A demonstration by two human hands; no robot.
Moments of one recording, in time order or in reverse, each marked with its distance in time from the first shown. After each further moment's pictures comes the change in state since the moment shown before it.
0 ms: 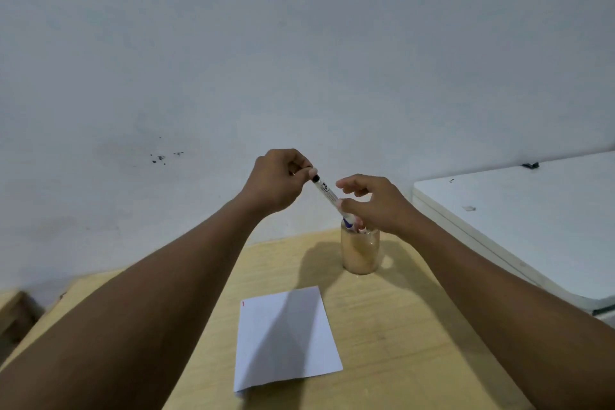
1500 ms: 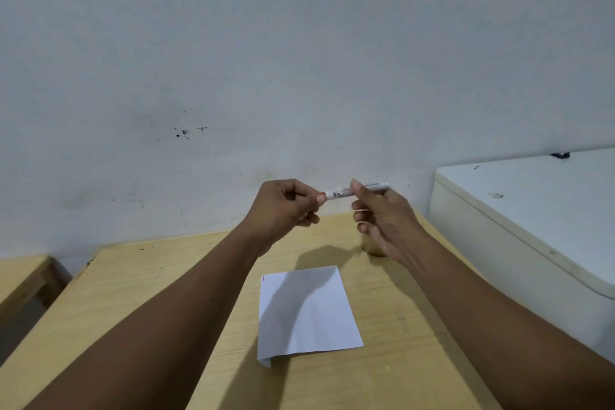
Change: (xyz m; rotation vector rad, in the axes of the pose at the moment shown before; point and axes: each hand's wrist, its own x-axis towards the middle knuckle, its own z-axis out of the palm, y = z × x) left_hand -0.069 -0.049 0.006 -0.603 -0.105 -0.305; right_hand -0.029 -0.009 0.063 0.904 0.151 0.413
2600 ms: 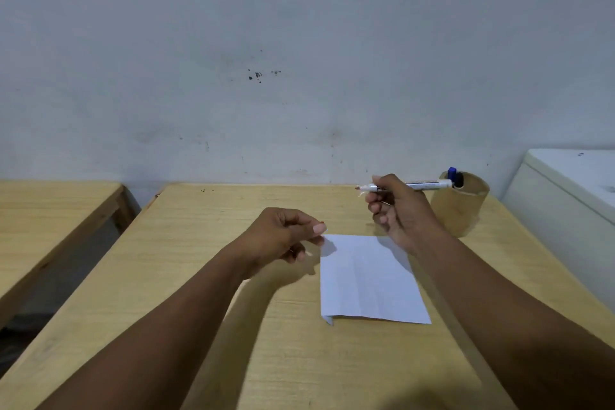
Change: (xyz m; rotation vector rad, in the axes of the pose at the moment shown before) left_hand -0.074 -0.093 -0.091 -0.036 -0.059 -0.286; right_hand 0.010 0.074 0.065 -0.006 -0.083 0.188
